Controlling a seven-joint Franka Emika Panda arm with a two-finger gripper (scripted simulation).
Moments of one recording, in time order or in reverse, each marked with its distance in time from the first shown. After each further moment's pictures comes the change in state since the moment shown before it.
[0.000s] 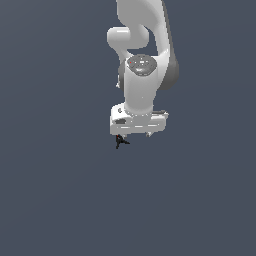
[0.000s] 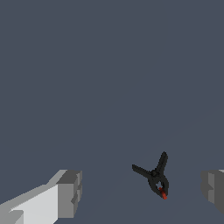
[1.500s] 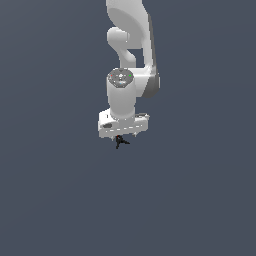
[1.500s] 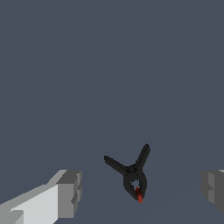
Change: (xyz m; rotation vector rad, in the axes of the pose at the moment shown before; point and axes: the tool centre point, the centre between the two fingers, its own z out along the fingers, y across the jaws) arm -0.034 0.050 0.048 -0.005 -0.006 -0.109
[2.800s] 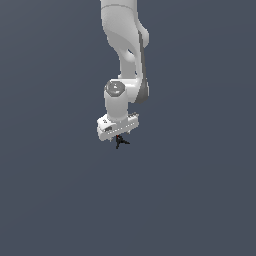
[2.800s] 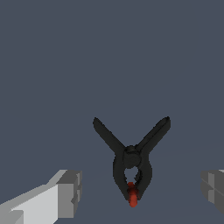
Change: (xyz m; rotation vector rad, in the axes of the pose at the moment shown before) arm -0.057 0.015 0.072 -0.006 0.006 -0.274
